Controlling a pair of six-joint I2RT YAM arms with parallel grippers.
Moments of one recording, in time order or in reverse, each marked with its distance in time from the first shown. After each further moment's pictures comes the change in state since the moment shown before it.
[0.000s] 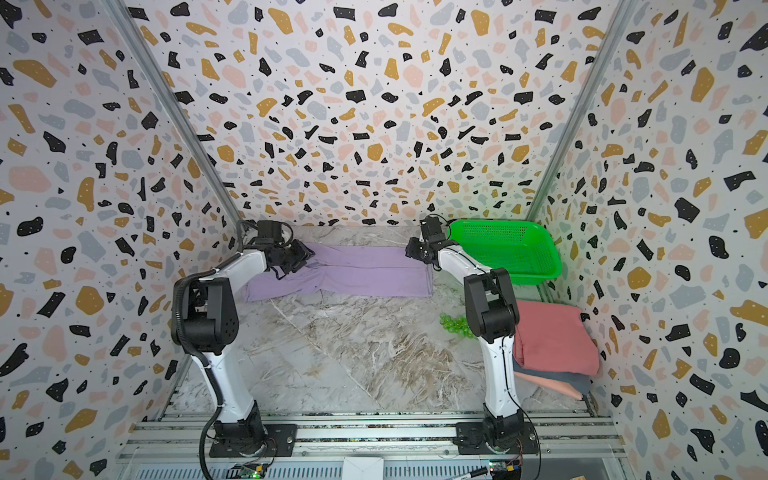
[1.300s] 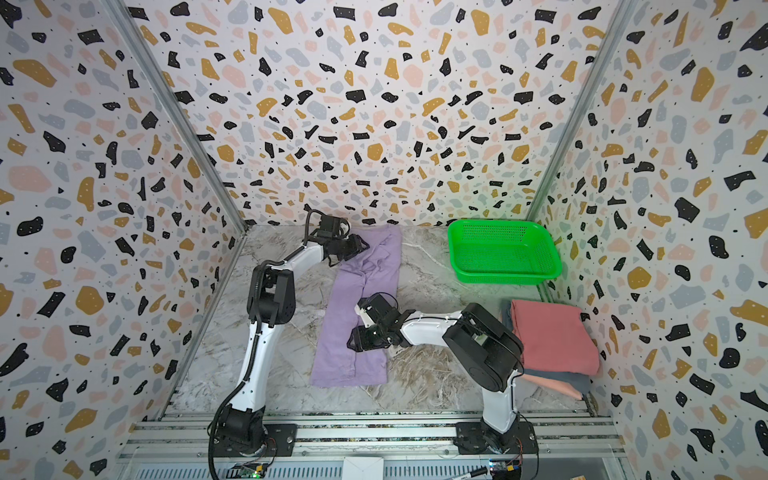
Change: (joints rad) left arm -0.284 0.597 0.684 -0.006 0.111 0.097; right arm 0.518 -0.359 -0.758 0.198 -0.223 0.124
